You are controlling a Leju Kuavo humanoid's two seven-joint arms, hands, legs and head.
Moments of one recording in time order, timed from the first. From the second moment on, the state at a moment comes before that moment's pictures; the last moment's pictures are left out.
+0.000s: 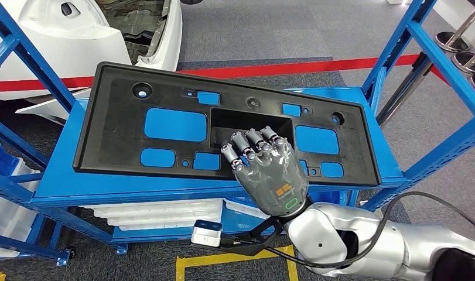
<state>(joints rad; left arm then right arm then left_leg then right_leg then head) -0.17 -0.05 -1.22 -0.34 0.88 0.46 -0.43 -0.66 -0.52 0.99 -2.21 1.41 -0.10 0.56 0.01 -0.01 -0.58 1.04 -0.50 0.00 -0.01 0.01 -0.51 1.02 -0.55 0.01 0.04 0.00</state>
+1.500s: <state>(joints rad) -0.17 -0.05 -1.21 -0.34 0.91 0.49 -0.44 -0.67 -0.52 0.99 -2.21 1.41 -0.09 0.56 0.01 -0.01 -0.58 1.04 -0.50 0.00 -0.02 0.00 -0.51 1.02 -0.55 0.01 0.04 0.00</state>
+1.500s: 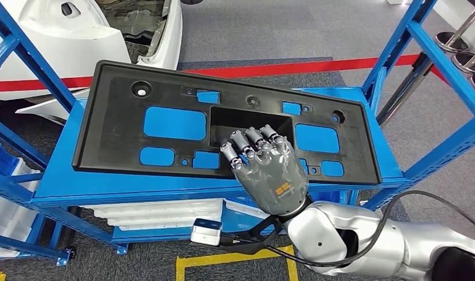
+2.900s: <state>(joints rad) -0.16 -0.05 -1.19 -0.33 0.90 0.51 -0.44 -0.67 -0.51 1.00 -2.20 1.41 -0.06 0.56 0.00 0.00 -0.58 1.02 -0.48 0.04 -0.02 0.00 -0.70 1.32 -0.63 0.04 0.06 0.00</state>
